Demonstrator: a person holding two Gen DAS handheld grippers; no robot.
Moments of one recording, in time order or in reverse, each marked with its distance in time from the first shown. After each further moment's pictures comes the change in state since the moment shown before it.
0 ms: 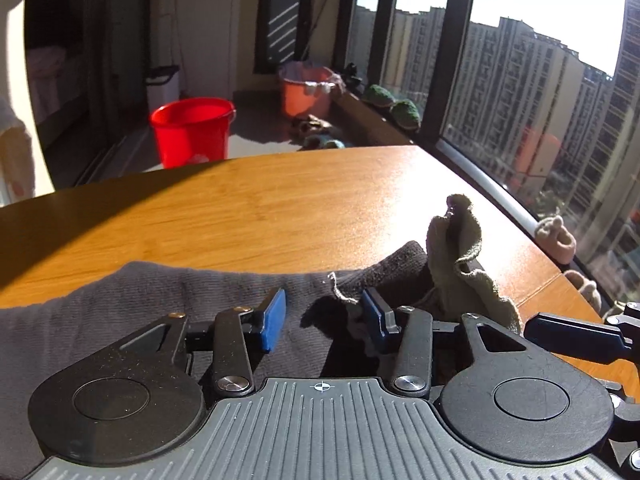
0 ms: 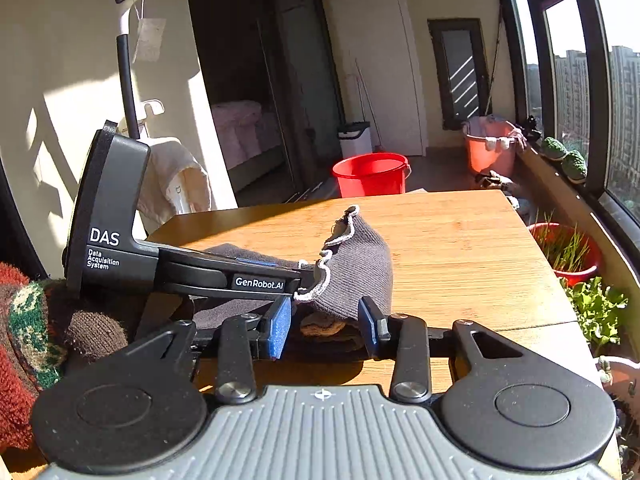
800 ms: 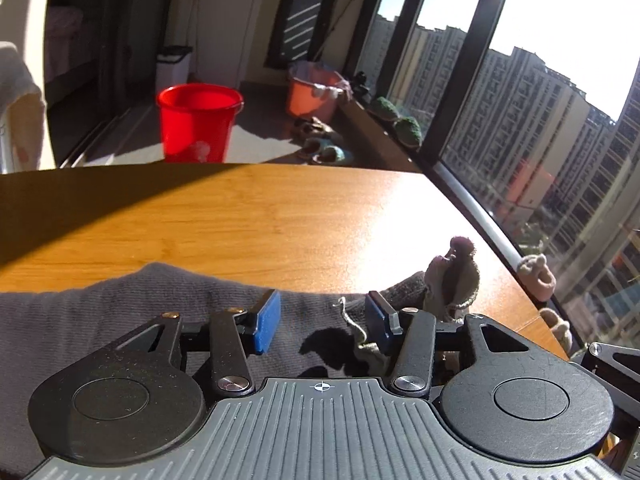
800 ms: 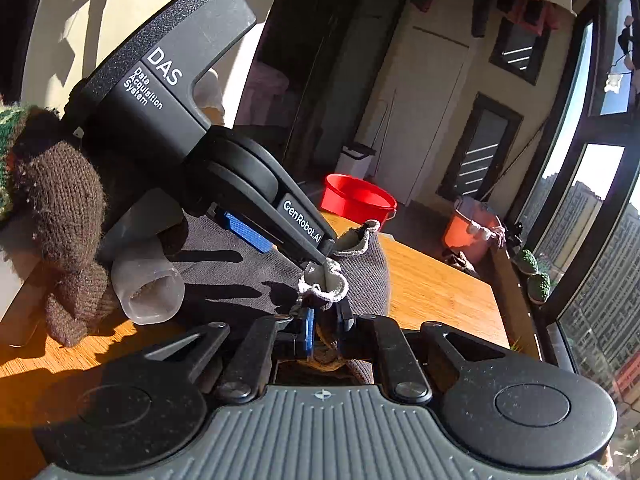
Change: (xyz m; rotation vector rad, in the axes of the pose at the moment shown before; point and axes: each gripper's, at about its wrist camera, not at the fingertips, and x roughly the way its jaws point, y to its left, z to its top) left arm -0.024 0.037 0.013 -0.150 -0.032 -0.062; right arm 0.036 0.097 -0.022 -0.670 0.008 -0.196
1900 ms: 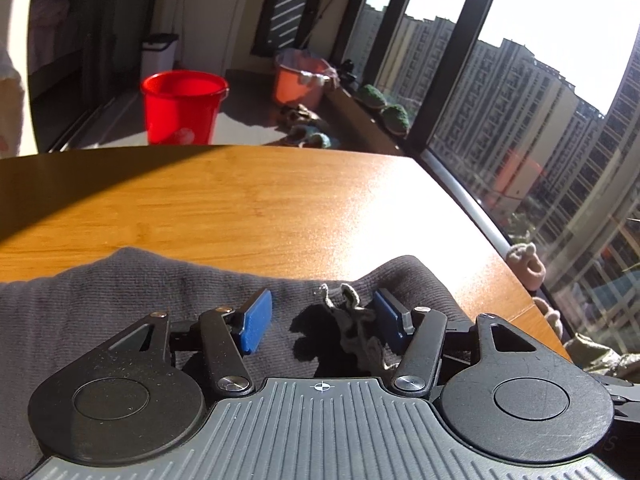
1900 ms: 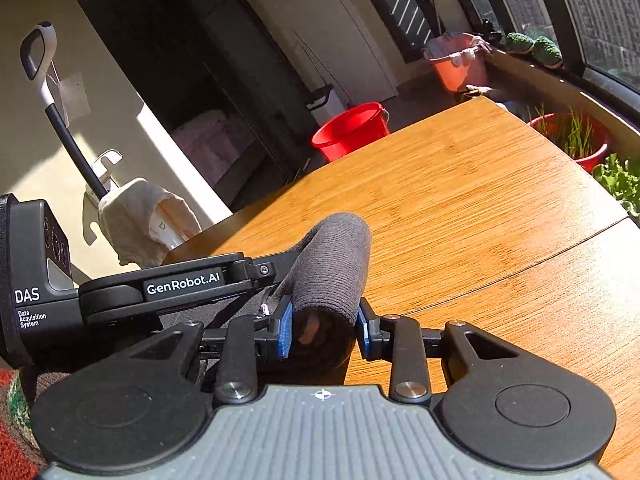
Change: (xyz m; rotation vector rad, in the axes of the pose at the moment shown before) left arm 0.023 -0.002 -0.008 -0.001 0.065 -0.056; right arm 0.025 -0.102 -0.054 0.882 0.092 0.256
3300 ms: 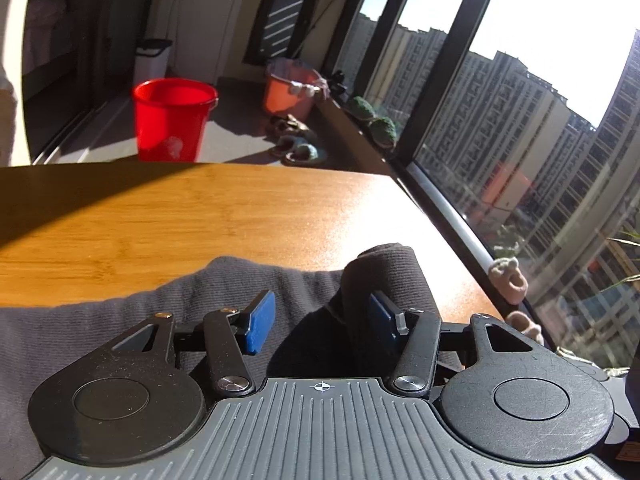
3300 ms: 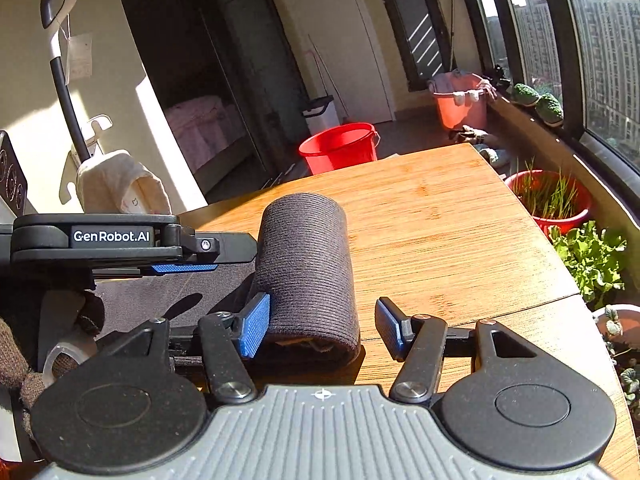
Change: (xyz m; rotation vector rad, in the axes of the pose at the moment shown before) left arm -0.012 -0.016 0.009 -0.014 -0.040 -0.035; right arm -0.004 -0.015 0.004 -0.159 -0.022 -0.085
